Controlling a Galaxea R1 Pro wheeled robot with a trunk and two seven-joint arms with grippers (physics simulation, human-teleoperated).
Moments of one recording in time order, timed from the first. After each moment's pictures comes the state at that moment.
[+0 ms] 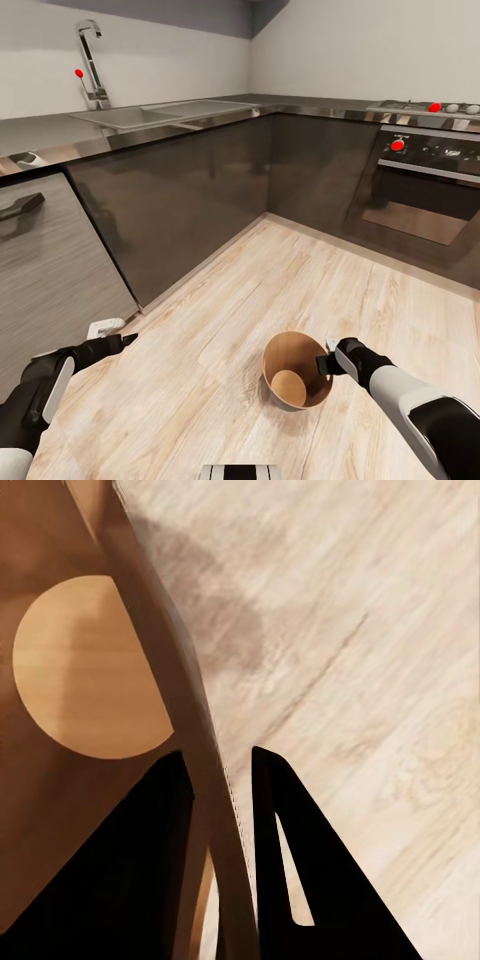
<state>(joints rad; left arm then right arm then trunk) -0.49 0.26 0.22 -1.12 0.17 0.63 -0.35 -0.93 -0.11 0.37 -0.17 -0.33 0.56 0.05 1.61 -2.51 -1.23</state>
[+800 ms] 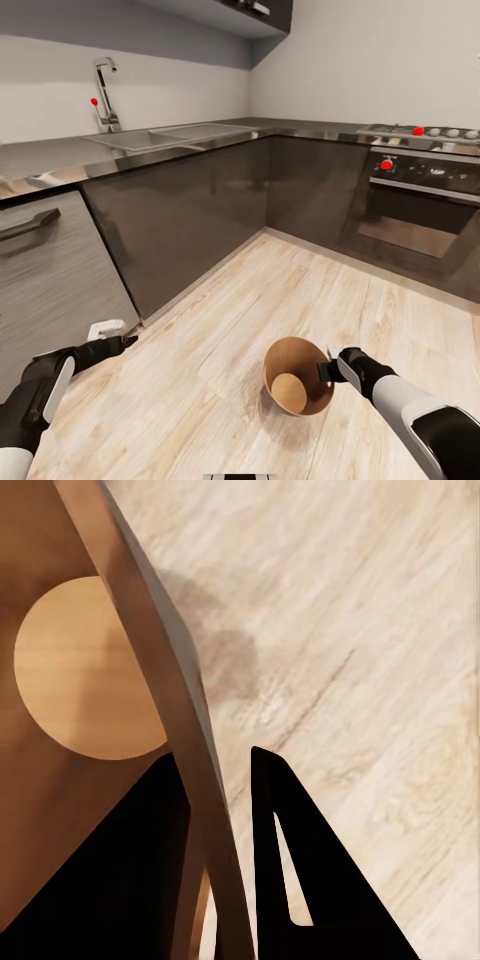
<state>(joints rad) -0.49 0.26 0.22 -1.11 0.17 0.67 -0.35 -0.89 -0.12 0.37 -0.17 -0.34 0.50 0.06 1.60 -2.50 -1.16</state>
